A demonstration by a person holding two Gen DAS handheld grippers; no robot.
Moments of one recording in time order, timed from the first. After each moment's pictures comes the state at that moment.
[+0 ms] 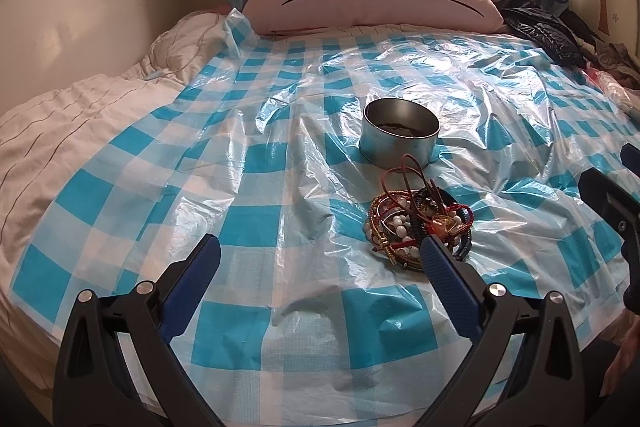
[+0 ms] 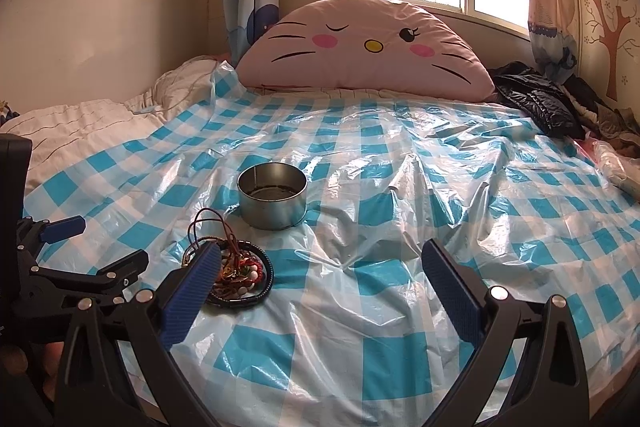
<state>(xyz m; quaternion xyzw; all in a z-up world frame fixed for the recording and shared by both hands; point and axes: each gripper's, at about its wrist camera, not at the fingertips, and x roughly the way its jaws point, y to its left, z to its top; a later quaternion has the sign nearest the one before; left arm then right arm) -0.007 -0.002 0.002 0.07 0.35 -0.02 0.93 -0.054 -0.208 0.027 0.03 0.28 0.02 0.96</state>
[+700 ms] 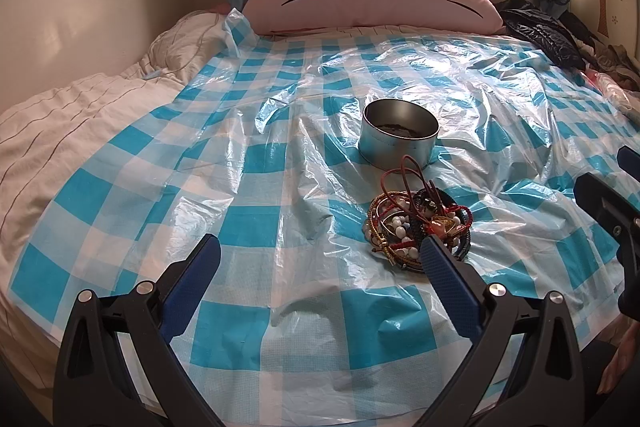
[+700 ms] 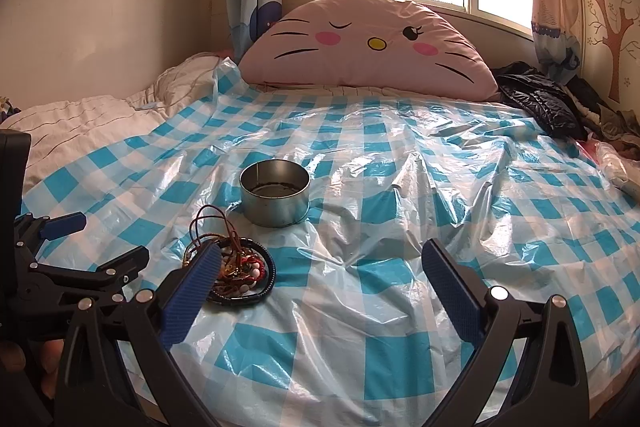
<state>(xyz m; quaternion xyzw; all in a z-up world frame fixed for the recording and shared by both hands) -0.006 -0.001 0.002 0.07 0.35 -0.02 0.93 -0.053 -0.204 0.025 0.02 0.28 0.02 0.96</state>
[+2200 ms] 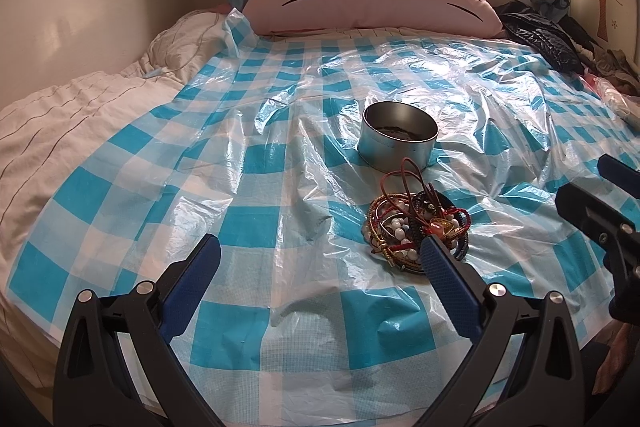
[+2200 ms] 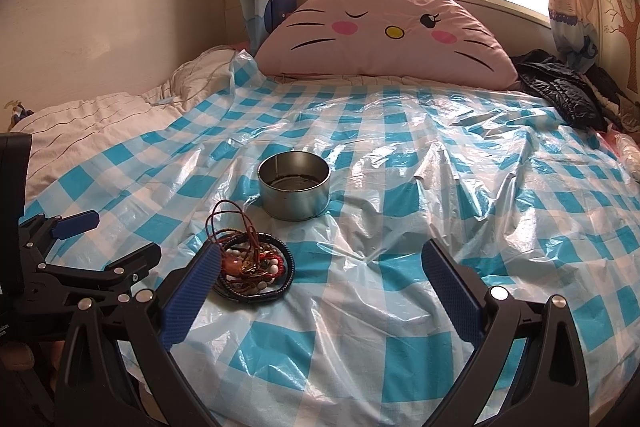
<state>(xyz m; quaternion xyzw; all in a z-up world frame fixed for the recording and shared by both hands) -0.006 0.002 0.003 0.05 0.35 -0.02 0.94 -0.036 -0.200 0.016 0.04 0.31 0.08 0.95</state>
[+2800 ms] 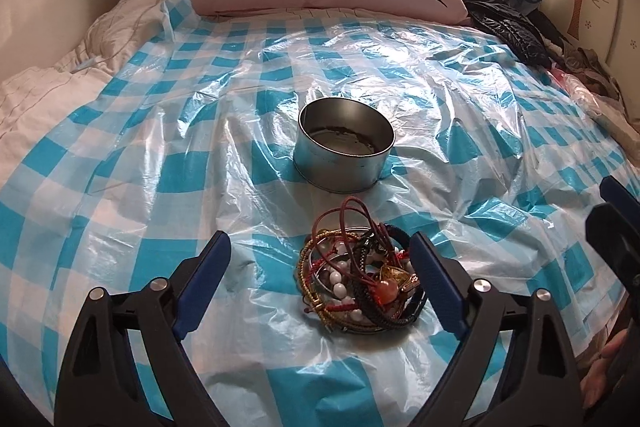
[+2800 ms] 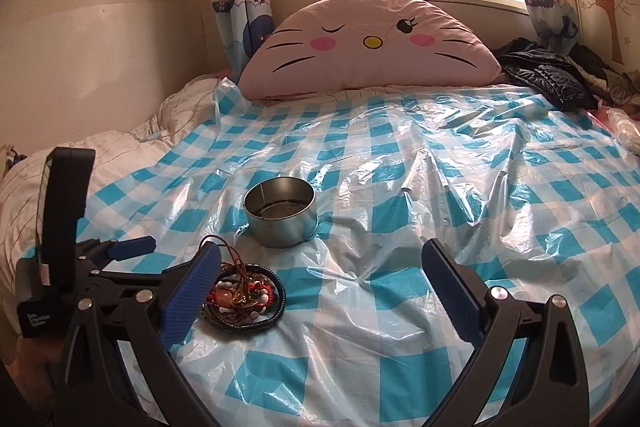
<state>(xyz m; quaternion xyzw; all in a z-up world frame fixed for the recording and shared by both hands) 0.068 -0.034 -0.014 0.02 0.40 -0.11 0.91 -0.037 -0.233 0.024 0.11 0.27 0.03 0.96</state>
